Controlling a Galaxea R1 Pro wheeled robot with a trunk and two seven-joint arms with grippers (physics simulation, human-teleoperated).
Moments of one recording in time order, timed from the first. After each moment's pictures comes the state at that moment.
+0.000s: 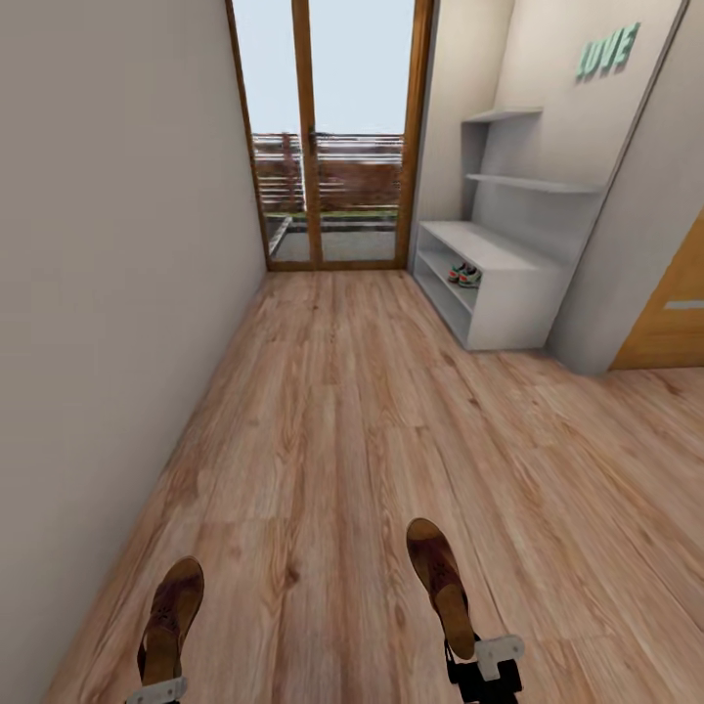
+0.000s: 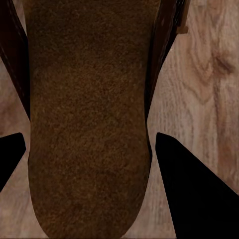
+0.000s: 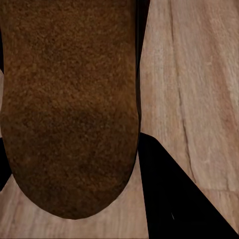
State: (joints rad) left arm -0.19 0.06 0.41 -0.41 -0.12 -0.44 -0.15; right arm -0.43 0.01 0.09 -0.03 0.19 -0.69 -0.21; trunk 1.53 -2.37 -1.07
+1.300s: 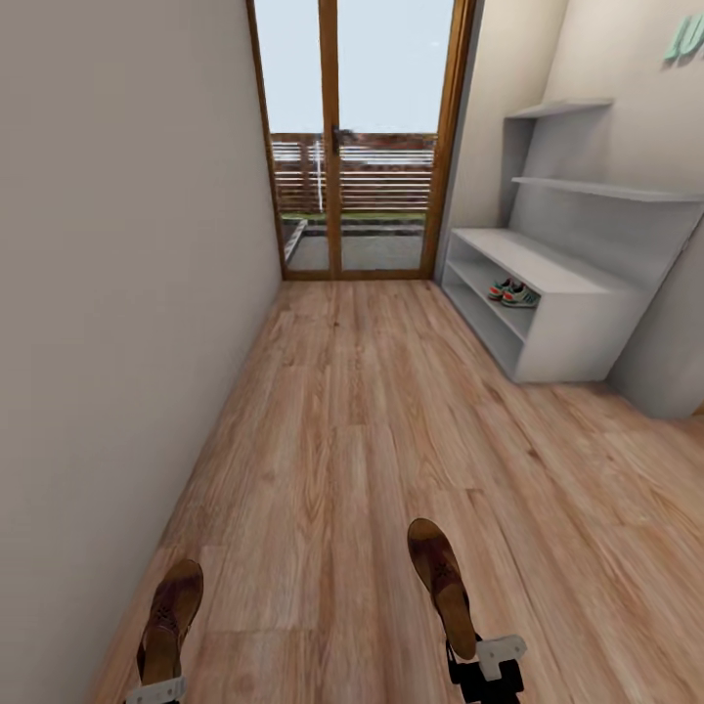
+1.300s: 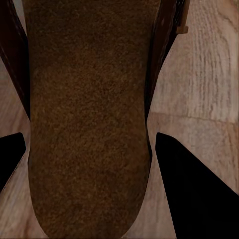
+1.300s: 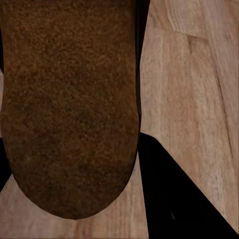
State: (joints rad) left arm -0.19 0.06 0.41 -0.41 -0.12 -0.44 -0.15; right arm -0.43 0.01 0.09 -0.03 0.19 -0.69 -0.21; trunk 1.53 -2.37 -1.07
